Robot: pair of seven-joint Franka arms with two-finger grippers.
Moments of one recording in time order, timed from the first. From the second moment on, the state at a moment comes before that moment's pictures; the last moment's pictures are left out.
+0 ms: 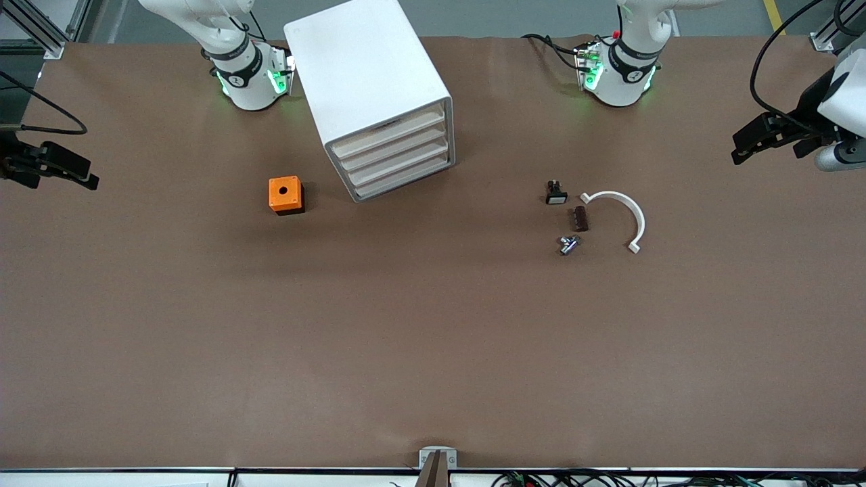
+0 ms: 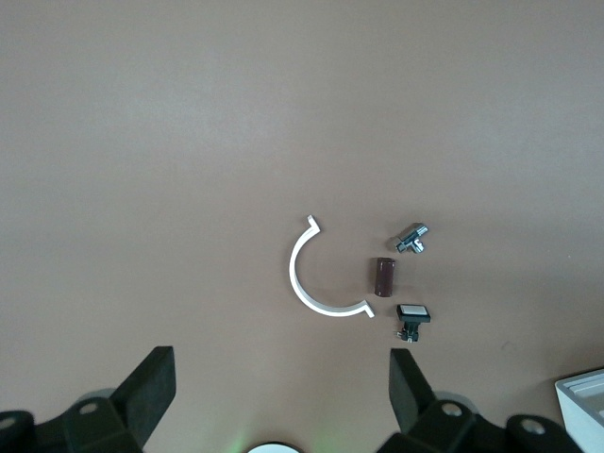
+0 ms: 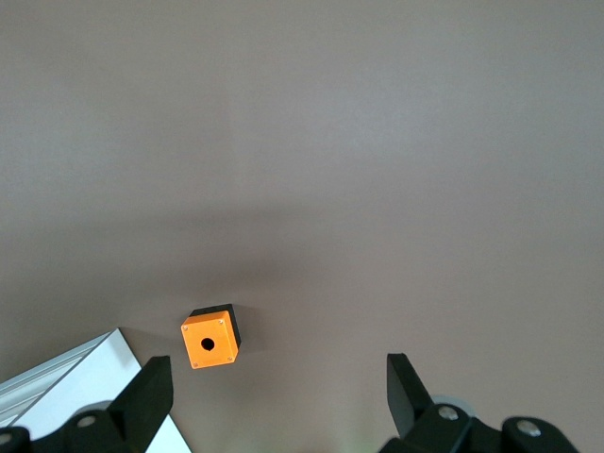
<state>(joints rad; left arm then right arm) 0.00 -0.08 -0.07 -1.62 0.02 1.51 -0.16 -0.03 0.04 -0.03 -1.49 0.02 1.48 -0.01</state>
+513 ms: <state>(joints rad) 0.00 -0.08 -0.07 -1.62 0.02 1.51 -0.16 -0.03 0.04 -0.03 -1.49 0.02 1.48 -0.01</state>
